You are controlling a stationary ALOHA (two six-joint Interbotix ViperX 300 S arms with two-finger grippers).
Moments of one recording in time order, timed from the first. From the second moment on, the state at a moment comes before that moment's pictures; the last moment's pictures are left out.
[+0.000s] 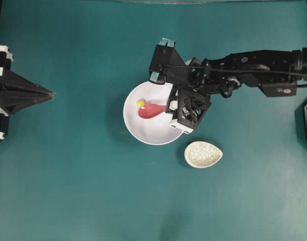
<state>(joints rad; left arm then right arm) 0.00 -1.01 1.18 0.01 -0.10 0.00 -0.13 0.06 0.44 0.24 0.48 0.01</state>
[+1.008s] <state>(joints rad) 0.00 -1.01 1.18 0.01 -0.10 0.00 -0.15 0.06 0.44 0.24 0.46 0.01</state>
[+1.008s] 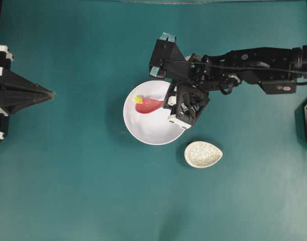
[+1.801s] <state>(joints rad) 0.00 -1.01 1.18 0.01 -0.10 0.00 -0.17 -0.02 0.45 0.24 0.46 0.01</state>
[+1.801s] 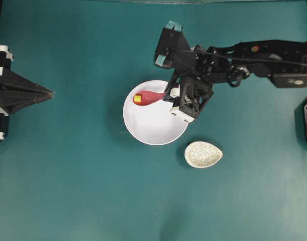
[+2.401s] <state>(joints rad) 0.00 -1.01 1.18 0.01 -0.11 0.00 -0.16 -0.36 0.61 0.24 0.37 0.01</state>
